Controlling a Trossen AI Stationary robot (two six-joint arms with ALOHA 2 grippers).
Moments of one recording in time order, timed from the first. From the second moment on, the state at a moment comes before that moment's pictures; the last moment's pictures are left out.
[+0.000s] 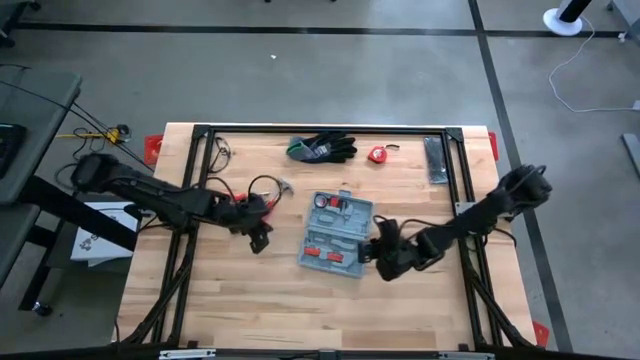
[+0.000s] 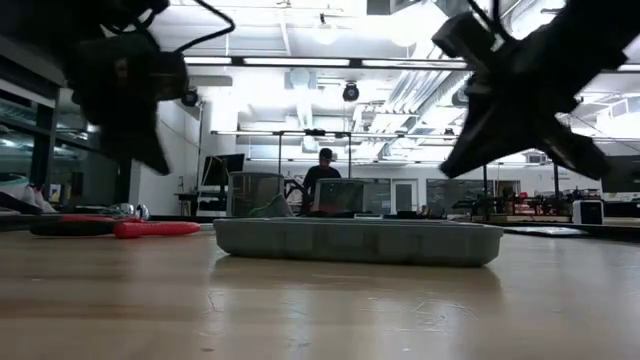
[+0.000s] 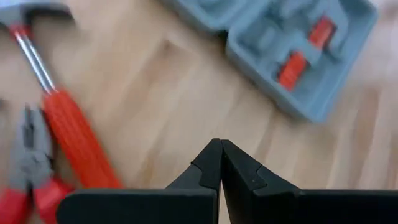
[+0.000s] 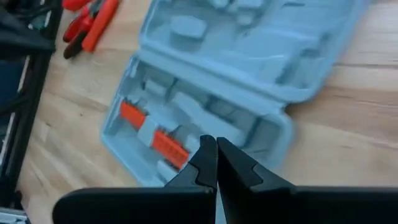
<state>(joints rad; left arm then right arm) -0.18 1.13 0.54 -0.32 -0.17 -0.68 0.49 1.59 0.83 -0.26 0.59 1.71</state>
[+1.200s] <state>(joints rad) 0.43 1.51 0.72 -0.79 0.00 0.04 0.47 1.65 1.05 -0.62 0.50 1.52</state>
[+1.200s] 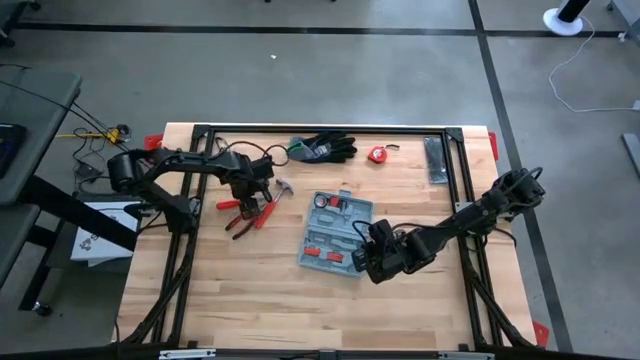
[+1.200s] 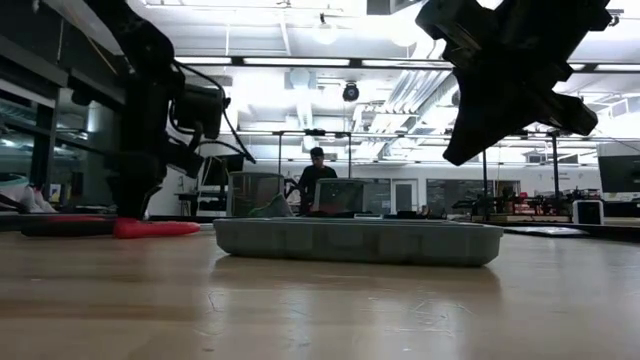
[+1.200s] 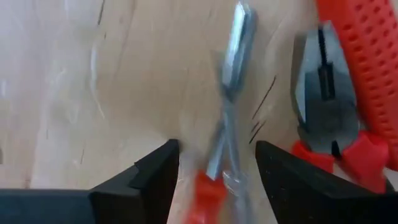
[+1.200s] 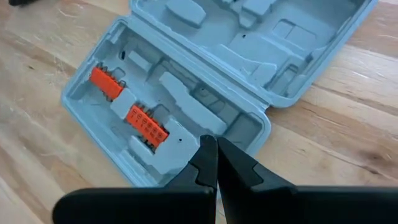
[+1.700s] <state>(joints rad) 0.44 1.56 0.73 -0.76 0.08 -0.04 0.50 1.65 1.05 -0.62 0.47 1.51</state>
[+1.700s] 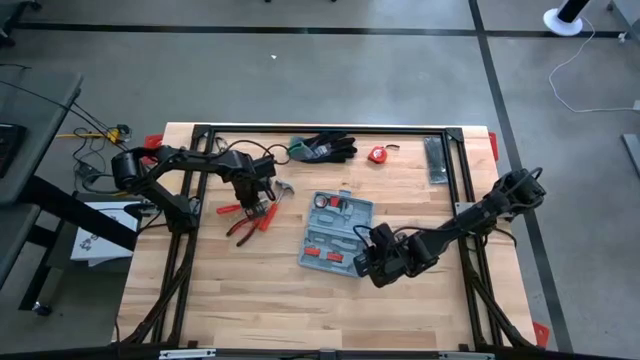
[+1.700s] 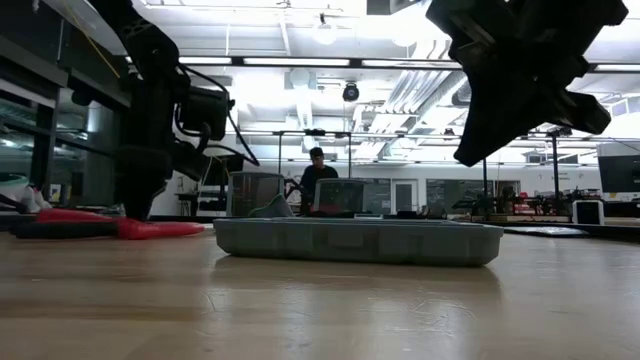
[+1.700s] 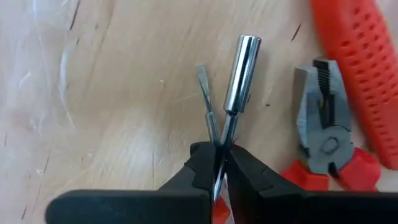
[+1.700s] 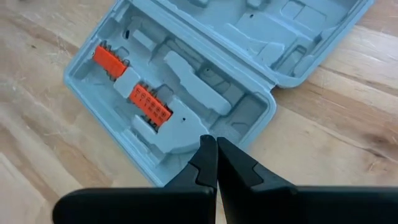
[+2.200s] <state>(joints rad) 0.42 1.32 0.81 -0.68 0.18 -0.21 0.50 1.65 1.05 -0.63 0.47 1.52</state>
